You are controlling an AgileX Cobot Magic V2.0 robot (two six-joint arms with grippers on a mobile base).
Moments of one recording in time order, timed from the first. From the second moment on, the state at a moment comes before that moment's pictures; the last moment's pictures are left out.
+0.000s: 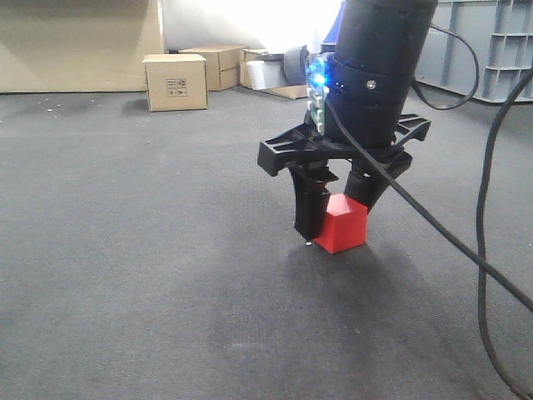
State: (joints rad) left arm -0.03 -0.01 0.03 -0.10 0.02 0.06; right arm 0.56 1.83 -1.31 0.06 0.83 0.01
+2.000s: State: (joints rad) left arm -0.03 -0.01 0.03 -0.10 0.02 0.06; right arm 0.56 0.35 -0.38 0.05 0.45 0.02
